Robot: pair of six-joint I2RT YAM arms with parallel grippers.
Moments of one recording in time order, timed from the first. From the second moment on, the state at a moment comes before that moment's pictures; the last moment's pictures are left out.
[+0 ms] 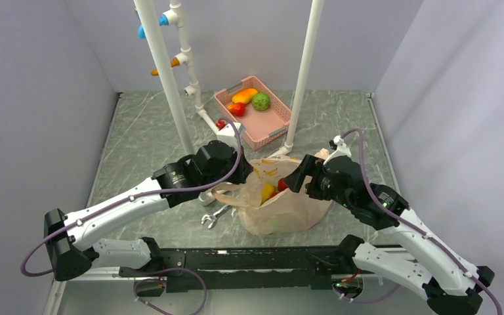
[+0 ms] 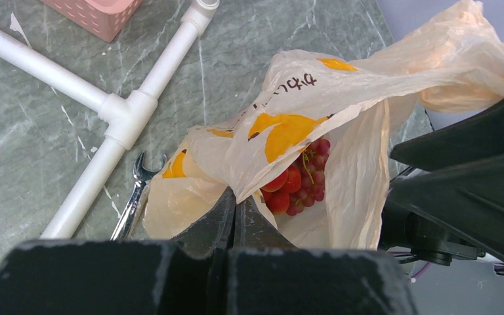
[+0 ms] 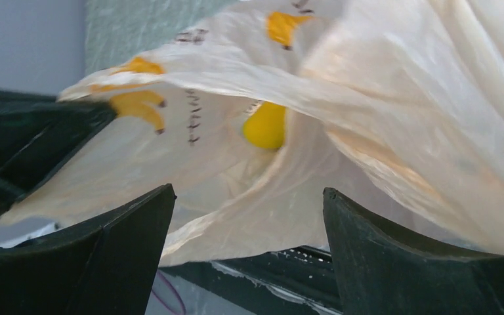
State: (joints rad) left arm -1.00 1.19 1.12 -0.40 -0.22 -0.62; right arm 0.80 0.75 0.99 -0.82 0.17 0.86
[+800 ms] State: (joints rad) left arm -1.00 1.18 1.12 -0.40 -0.32 -0.69; right arm 0.80 0.64 0.75 -0.65 0.35 0.98
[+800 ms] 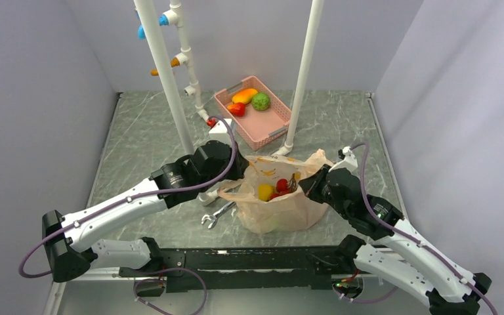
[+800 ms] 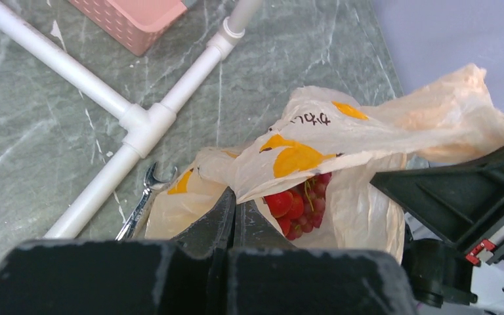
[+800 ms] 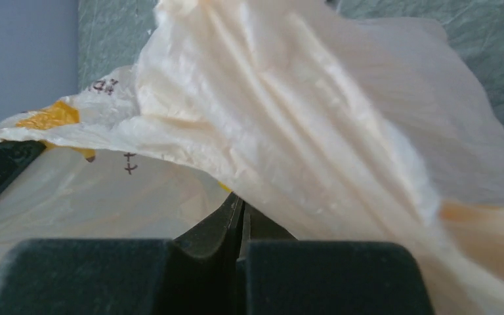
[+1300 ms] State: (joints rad) left arm -0.99 1.17 1.12 -0.41 -0.44 -0.73; right arm 0.80 0.34 0.71 -1.04 0.15 1.15
